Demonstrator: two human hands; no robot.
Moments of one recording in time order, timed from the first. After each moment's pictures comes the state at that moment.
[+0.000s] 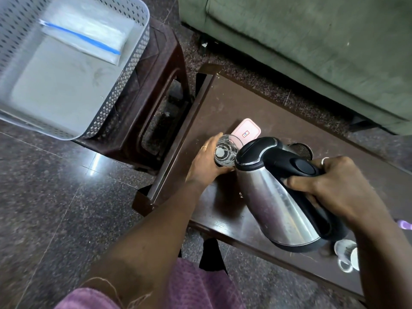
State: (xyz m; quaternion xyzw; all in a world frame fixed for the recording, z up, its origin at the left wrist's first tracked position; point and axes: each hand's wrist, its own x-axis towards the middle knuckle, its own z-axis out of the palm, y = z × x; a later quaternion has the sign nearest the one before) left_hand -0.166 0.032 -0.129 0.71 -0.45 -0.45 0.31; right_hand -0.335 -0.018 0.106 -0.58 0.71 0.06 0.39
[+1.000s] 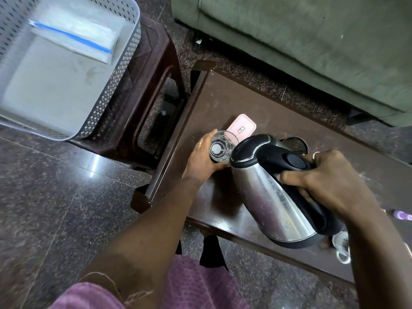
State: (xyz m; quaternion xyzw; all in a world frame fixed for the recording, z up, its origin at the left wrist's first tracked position) left_hand -0.167 0.032 -0.119 0.71 -0.43 -0.46 0.32; right_hand -0.333 -0.016 0.109 -0.57 0.71 0.07 0.41
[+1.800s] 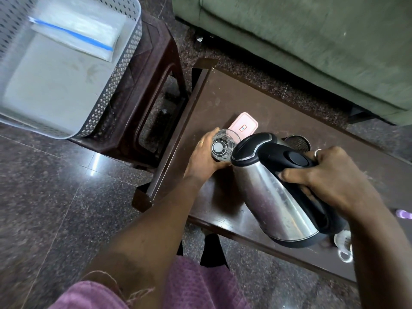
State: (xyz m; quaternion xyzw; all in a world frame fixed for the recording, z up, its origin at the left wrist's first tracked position) left_hand -0.167 0.032 -0.116 0.71 -0.44 -0.46 0.32; right_hand -0.327 -0.016 0.113 -0.56 0.71 0.08 0.41
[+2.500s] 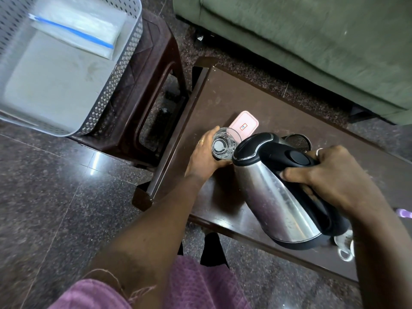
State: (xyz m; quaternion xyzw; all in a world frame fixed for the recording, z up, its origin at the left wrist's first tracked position) left_hand -0.169 0.034 -0.118 0.71 -0.43 -0.46 0.32; right_hand -0.327 -0.014 0.113 -0.56 0.72 0.08 0.41
